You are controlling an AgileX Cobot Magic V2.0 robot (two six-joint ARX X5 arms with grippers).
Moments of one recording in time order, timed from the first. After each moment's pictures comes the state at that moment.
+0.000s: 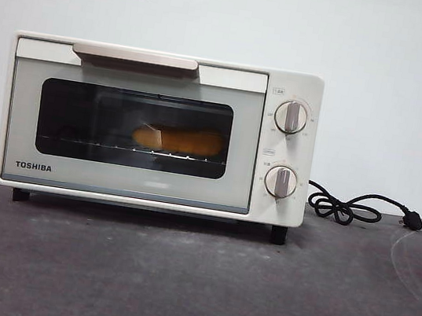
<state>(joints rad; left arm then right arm) -0.03 0.01 0.02 -0.18 0.03 -0.01 0.61 1.11 1.34 -1.05 -0.14 -0.13</state>
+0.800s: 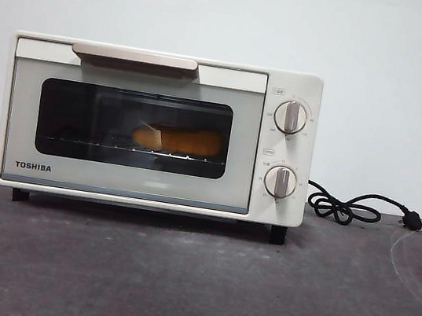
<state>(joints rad) -0.03 0.01 0.02 -0.18 0.03 -0.01 0.38 1.04 1.23 -0.72 -0.18 -0.32</state>
